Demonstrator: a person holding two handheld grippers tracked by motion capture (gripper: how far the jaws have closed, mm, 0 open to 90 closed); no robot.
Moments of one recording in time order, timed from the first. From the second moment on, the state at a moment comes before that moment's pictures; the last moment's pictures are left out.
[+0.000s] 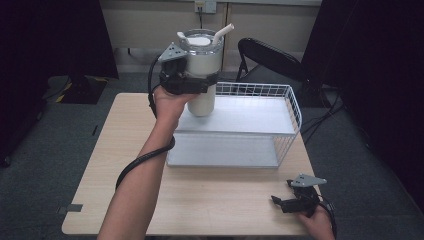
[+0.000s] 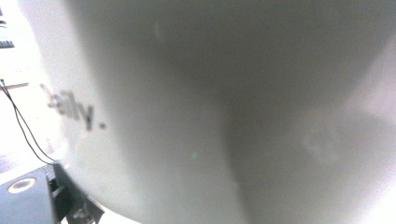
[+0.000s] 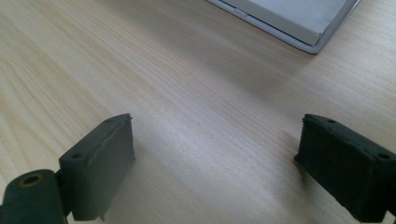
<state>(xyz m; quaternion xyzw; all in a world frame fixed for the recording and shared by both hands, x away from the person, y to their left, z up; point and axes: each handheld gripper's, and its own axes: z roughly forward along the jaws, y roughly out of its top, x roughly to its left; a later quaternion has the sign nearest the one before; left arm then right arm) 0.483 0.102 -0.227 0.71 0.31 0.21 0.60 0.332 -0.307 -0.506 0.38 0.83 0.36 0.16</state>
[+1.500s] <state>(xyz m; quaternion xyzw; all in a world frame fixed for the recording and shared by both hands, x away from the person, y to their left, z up) 0.500 0.086 -0.248 0.71 0.32 0.22 0.59 0.332 -0.306 -0.506 0.38 0.83 0.36 0.16</state>
